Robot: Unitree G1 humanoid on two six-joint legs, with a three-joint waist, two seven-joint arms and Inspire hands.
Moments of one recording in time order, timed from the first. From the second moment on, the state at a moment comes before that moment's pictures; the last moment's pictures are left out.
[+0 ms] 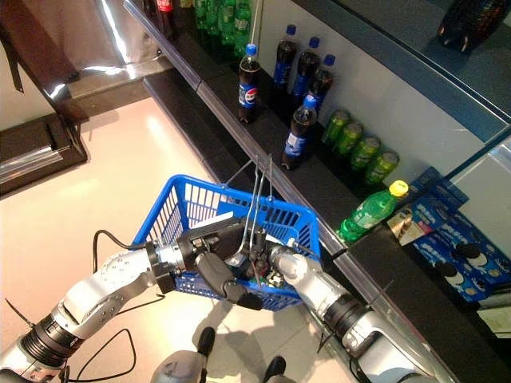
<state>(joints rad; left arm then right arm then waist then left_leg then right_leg) -0.32 0.66 -0.50 -0.26 -0.68 0.16 -0.47 -0.54 -0.45 0.73 0.39 -0.13 0.20 0.23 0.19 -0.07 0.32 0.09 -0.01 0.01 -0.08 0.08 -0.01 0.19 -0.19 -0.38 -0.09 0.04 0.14</state>
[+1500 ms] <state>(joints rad) -0.32 0.66 -0.50 -0.26 -0.60 0.16 -0.42 -0.54 -0.39 0.67 0.42 -0.12 0.25 0.21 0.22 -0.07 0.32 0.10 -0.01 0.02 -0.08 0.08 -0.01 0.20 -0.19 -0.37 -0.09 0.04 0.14</state>
